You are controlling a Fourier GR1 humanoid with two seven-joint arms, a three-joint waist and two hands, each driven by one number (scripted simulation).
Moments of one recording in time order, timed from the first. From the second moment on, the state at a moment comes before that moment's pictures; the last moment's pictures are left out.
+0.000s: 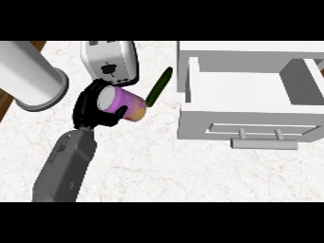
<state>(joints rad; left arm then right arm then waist) -0.56 0.04 0.22 -0.75 0.28 -0.13 -0.36 0.50 -0.03 -0.70 -2.26 -0.54 0.48 0.19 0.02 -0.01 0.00</state>
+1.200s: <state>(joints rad) -0.76 0.00 -0.10 -1.31 0.24 0.43 0.18 0.48 -0.01 -0.71 -2.28 -0.57 0.49 0.23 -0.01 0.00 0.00</state>
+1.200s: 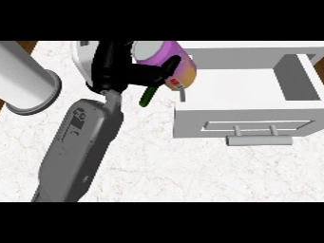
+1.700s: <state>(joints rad) -1.02 0.00 -0.12 -1.08 0.29 0.52 0.15 0.45 -0.01 -0.68 -2.29 -0.56 0.47 0.25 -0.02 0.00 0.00</state>
